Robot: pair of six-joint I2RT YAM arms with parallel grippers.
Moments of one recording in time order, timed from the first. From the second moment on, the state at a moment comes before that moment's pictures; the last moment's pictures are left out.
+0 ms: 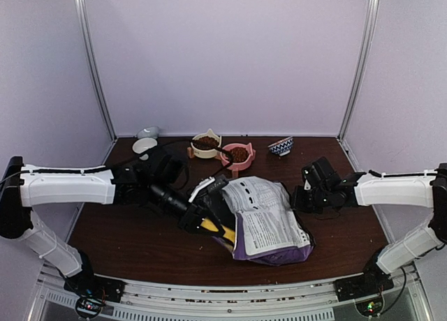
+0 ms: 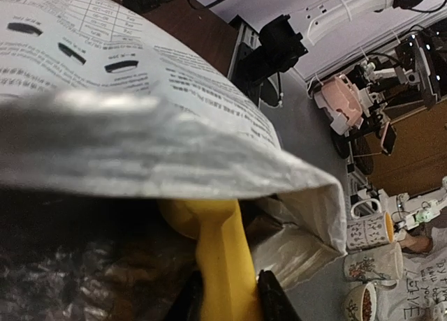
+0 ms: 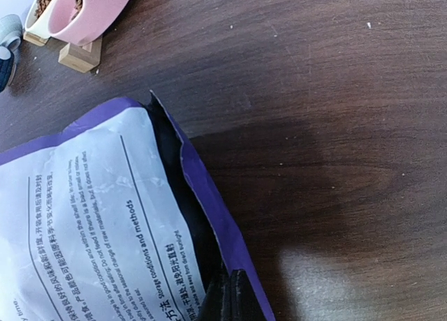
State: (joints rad) left arm -0.98 1.47 1.00 -0.27 0.78 -0.25; right arm 0.63 1.37 0.72 -0.26 0.09 0.79
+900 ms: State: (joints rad) left arm -0.89 1.33 0.83 0.05 0.81 -0.83; right arm 0.71 1.12 0.88 -0.45 0.15 0.66
